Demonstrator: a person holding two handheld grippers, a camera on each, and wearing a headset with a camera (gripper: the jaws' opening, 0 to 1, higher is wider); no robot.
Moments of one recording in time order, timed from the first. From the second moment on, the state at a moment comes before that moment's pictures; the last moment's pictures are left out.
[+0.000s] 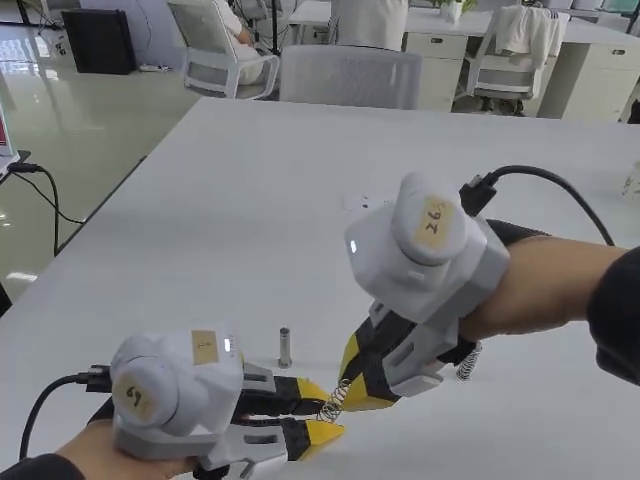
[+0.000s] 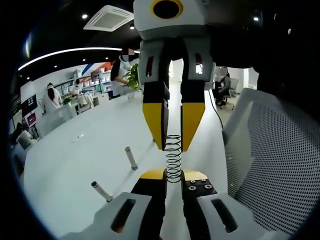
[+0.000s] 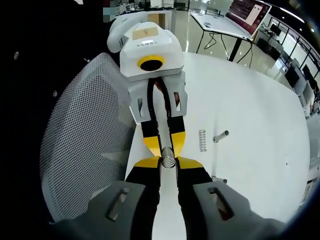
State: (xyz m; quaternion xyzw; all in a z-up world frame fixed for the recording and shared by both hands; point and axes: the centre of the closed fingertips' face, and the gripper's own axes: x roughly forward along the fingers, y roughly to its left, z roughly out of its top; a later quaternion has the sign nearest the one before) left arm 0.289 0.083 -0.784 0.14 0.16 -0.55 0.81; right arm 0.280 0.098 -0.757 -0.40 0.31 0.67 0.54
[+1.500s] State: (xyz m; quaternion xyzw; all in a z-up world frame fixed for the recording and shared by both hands) left arm 0.295 0.084 -0.771 0.08 0.15 -0.53 0.83; right arm 0.286 0.101 -0.761 -0.39 0.31 0.67 0.55
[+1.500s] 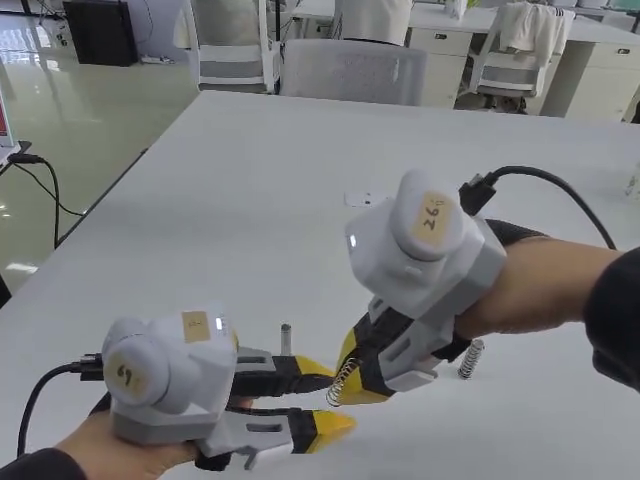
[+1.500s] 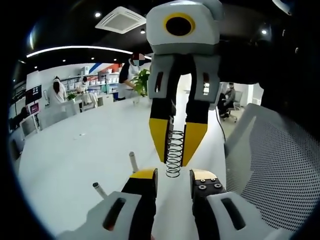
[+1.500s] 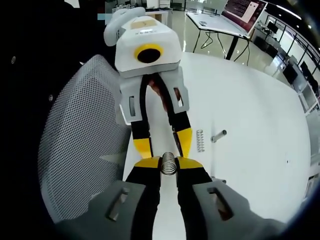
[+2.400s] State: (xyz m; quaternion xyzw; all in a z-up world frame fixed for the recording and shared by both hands) left arm 0.303 0.120 -0.784 0.05 0.18 -0.49 0.85; right arm 0.298 0.086 -0.764 -0.40 0.33 0.65 0.56
